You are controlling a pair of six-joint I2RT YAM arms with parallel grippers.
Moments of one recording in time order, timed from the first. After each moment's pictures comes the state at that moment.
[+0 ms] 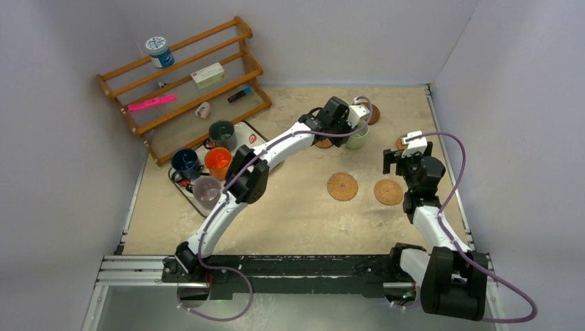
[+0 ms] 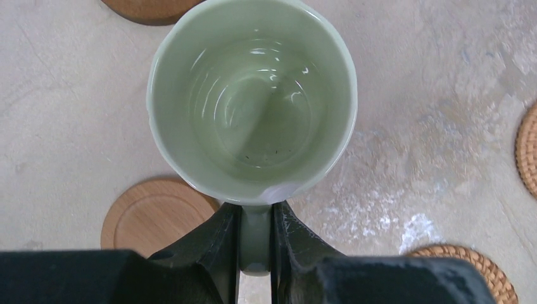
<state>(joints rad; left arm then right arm) -0.78 2.54 2.33 -0.49 0.16 0.16 -0.16 1.03 0.36 0.45 -0.23 -0.22</state>
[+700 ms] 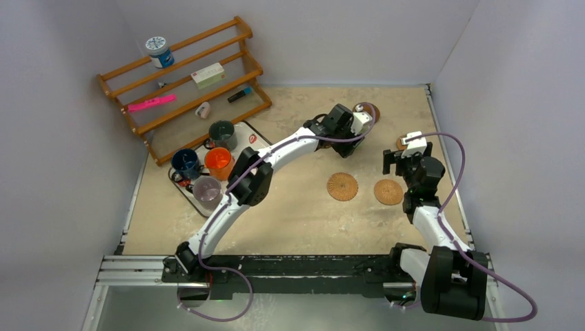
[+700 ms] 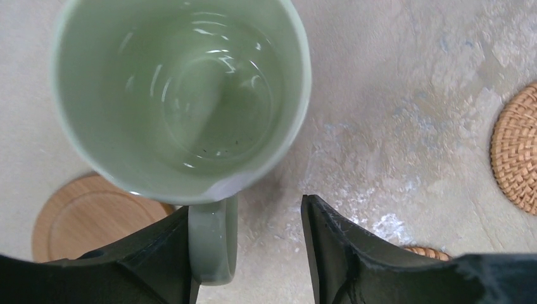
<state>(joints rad) -0.82 2.57 2.33 -0.49 0.14 0.08 -0.16 1.03 0.35 0.46 -0.23 -0.22</state>
